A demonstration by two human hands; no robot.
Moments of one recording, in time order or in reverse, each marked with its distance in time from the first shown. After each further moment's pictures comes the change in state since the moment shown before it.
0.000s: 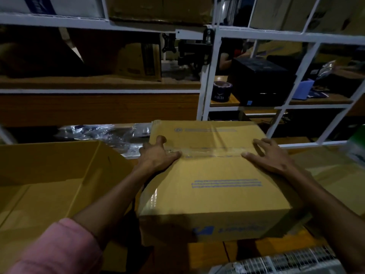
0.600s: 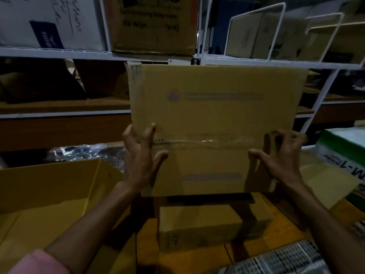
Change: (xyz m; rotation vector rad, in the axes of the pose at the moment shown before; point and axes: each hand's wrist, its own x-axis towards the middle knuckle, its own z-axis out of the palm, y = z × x) left_hand -0.065 -0.018 -0.064 -0.188 0.726 0.640; right_hand -0.089 -0.047 -0.034 0.343 0.851 -0.171
